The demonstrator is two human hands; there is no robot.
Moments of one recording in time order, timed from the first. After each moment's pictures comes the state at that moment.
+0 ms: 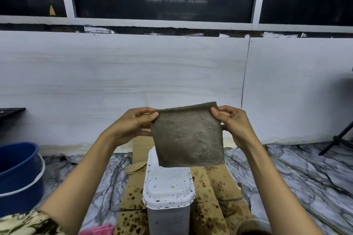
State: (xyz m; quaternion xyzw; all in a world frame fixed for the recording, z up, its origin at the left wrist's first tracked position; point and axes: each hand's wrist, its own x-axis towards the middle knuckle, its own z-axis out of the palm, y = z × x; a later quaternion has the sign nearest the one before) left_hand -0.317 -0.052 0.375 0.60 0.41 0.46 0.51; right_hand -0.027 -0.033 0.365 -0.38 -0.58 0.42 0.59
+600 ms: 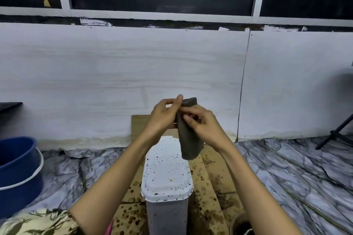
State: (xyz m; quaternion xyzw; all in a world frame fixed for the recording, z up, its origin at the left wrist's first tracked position) left_hand -0.224 -0.067 0.378 0.56 0.47 0.55 0.40; right_hand -0.085 -0.065 0.361 -0.36 -0.75 0.28 0.47
